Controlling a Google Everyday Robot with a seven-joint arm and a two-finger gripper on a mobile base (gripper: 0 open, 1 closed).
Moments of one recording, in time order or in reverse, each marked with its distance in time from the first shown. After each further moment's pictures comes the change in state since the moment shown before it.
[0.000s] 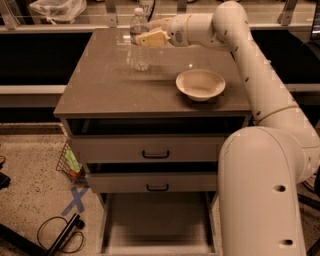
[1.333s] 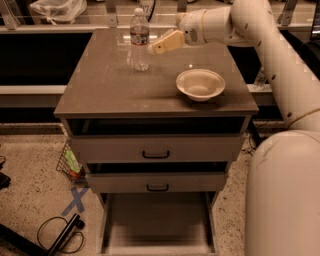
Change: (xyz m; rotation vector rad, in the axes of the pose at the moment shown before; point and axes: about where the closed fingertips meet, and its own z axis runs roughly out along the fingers) arm -0.005 0.015 -0.053 0.035 0.091 -0.026
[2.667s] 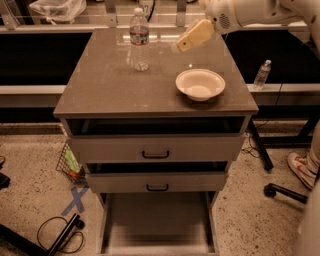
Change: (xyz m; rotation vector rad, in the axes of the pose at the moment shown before) arm -0.028 0.036 -0.100 0.056 0.191 -0.127
